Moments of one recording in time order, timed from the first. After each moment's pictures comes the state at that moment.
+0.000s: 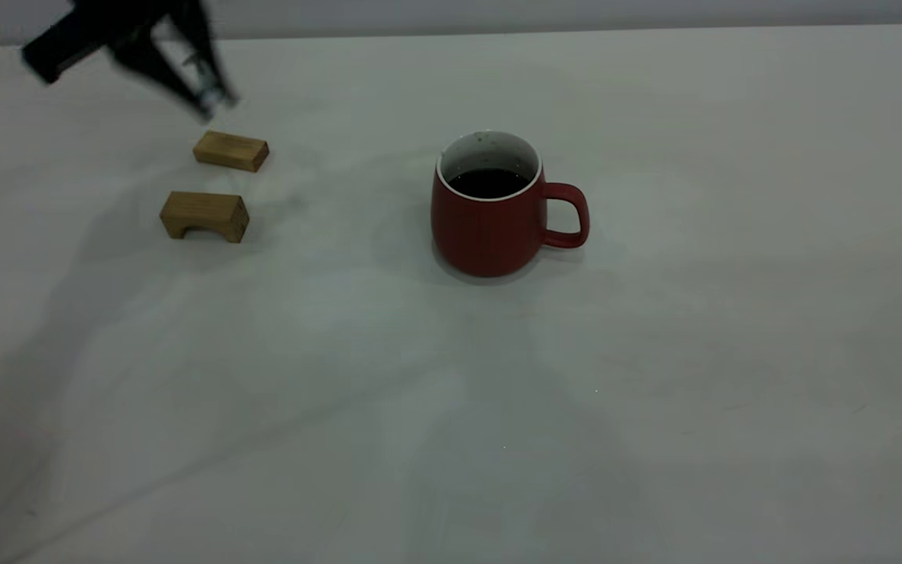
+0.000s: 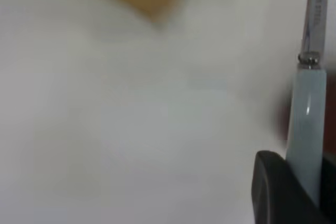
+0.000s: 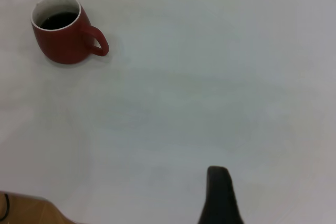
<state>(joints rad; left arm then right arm) -0.15 2.12 -1.46 -0.47 0.80 -0.55 0.01 0.02 -0.47 0.11 1.14 -0.17</state>
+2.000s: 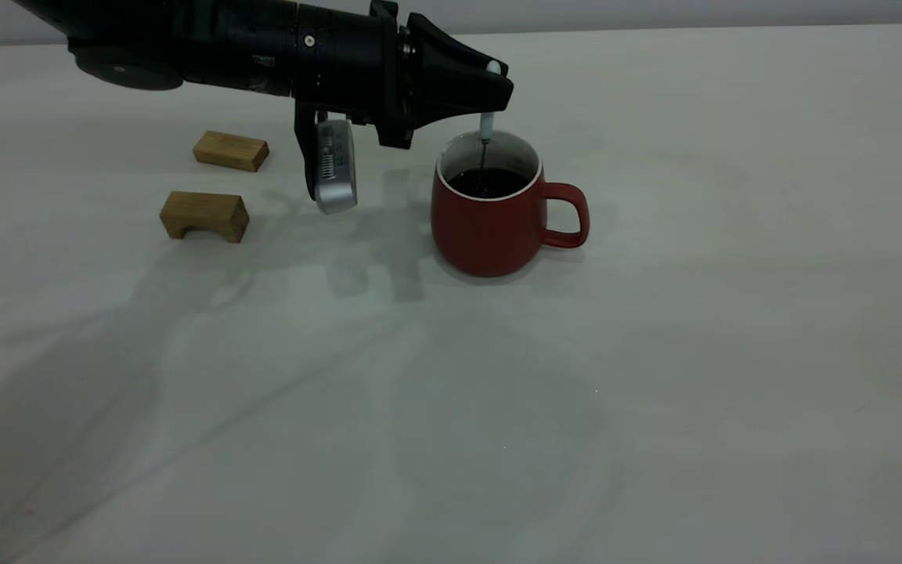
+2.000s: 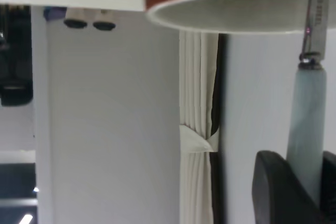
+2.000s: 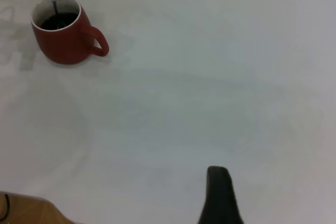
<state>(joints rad) -0.25 2.51 -1.47 -1.73 0.94 -0.61 0.01 0.02 -0.47 0.11 1.14 -0.17</state>
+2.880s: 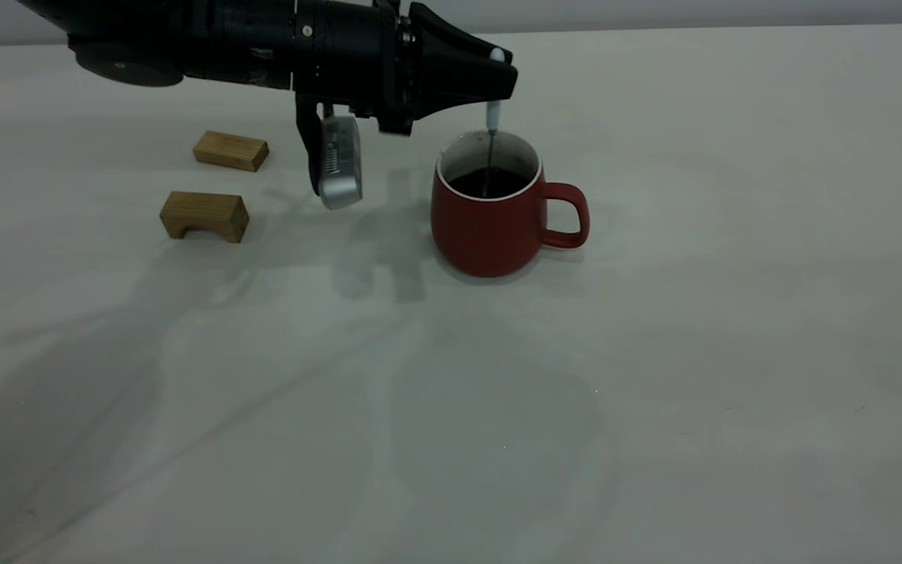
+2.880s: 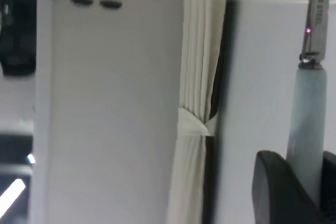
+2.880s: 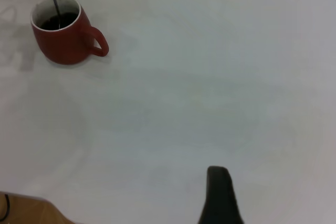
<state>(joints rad) -0.25 2.52 -1.48 -1.73 1.02 -0.76 0.01 0.02 -0.47 0.11 1.14 -0.17</state>
